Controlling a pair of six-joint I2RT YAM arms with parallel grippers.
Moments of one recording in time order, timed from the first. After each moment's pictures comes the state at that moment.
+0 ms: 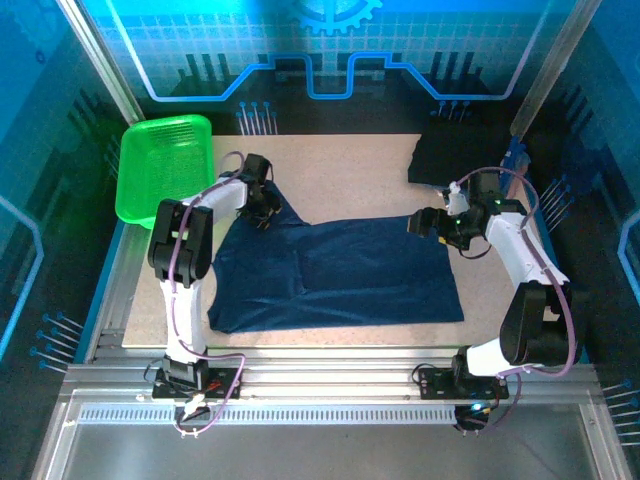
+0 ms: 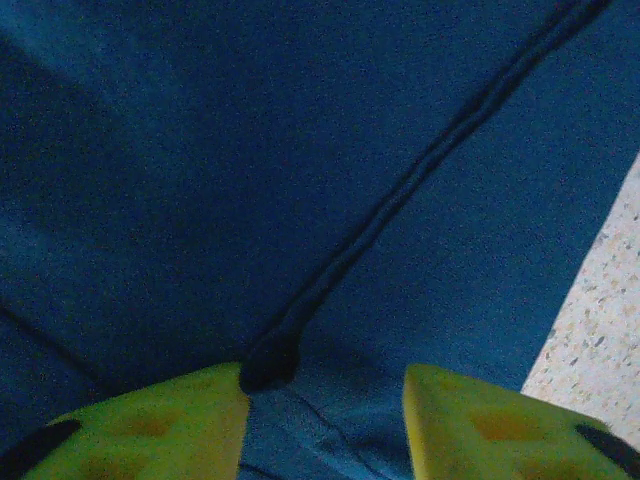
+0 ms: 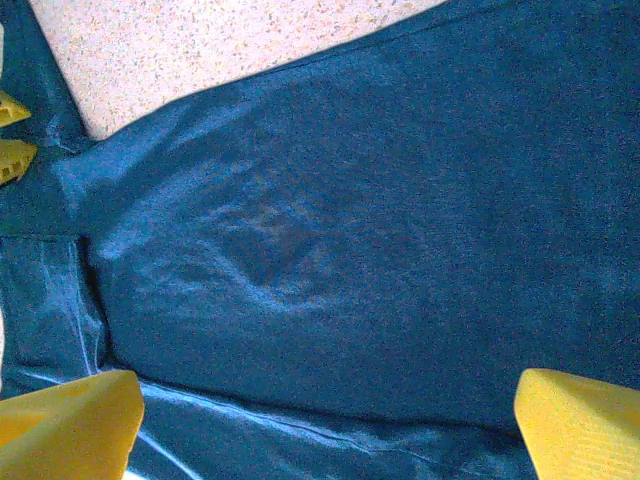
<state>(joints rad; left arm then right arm) -0.18 2.11 1.53 -0.63 0.11 -1.16 -0.07 1.45 1.09 -0.82 -0.48 0.18</state>
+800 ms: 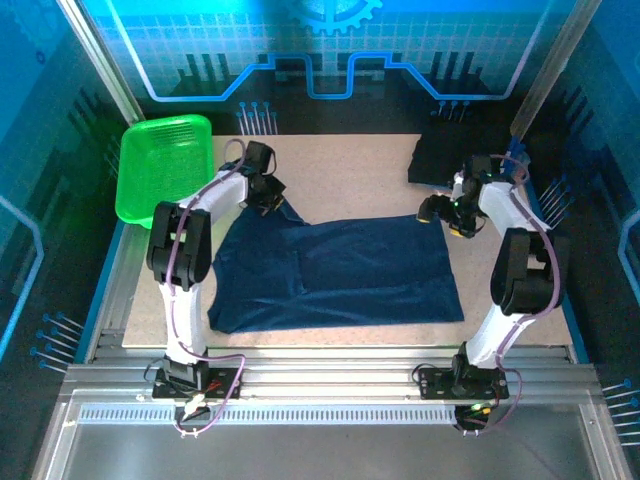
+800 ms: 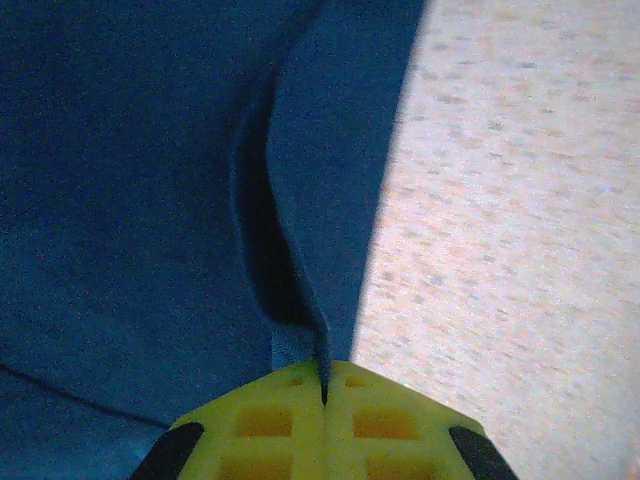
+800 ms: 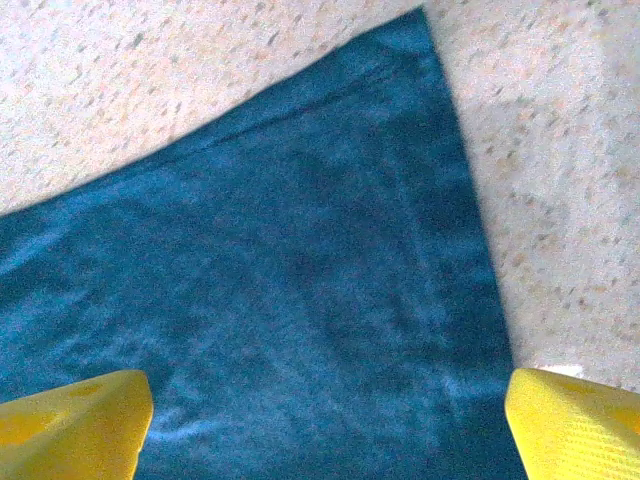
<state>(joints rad) -0.21 2.07 1.61 -0.62 0.14 -1.09 -0.10 1.80 1.36 -0.86 -0.26 0.25</state>
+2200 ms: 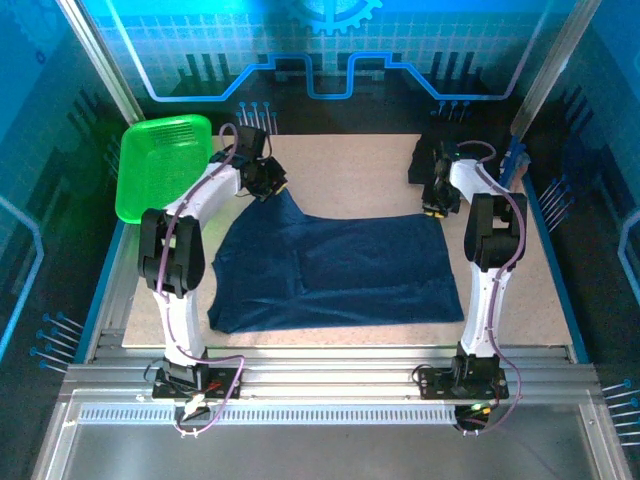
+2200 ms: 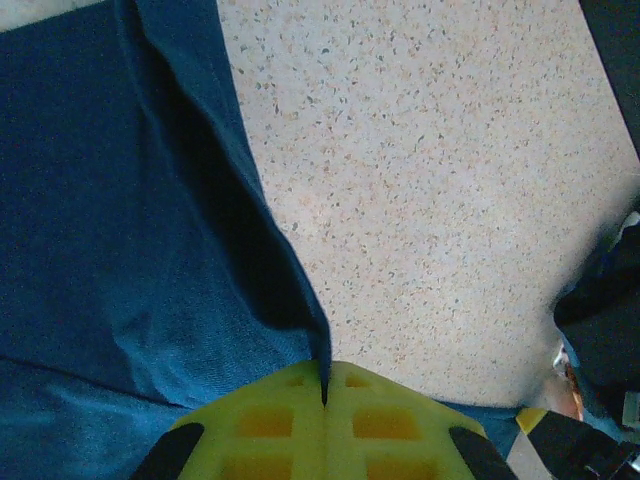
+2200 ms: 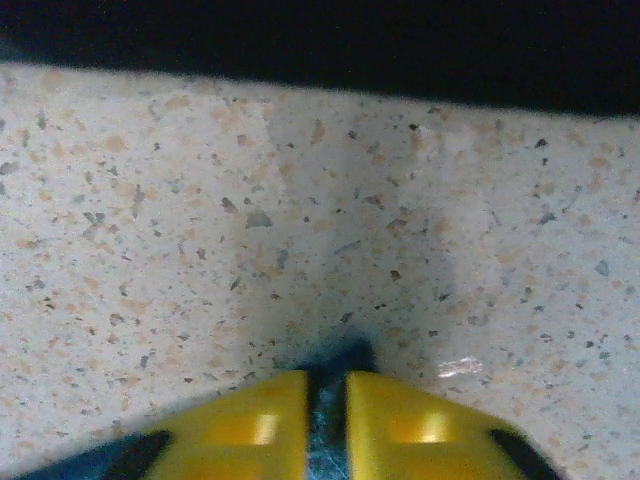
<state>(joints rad) -0.19 2.00 1.67 -0.64 0.24 -1.00 -0.01 2.25 1.79 -0.95 0.02 0.32</state>
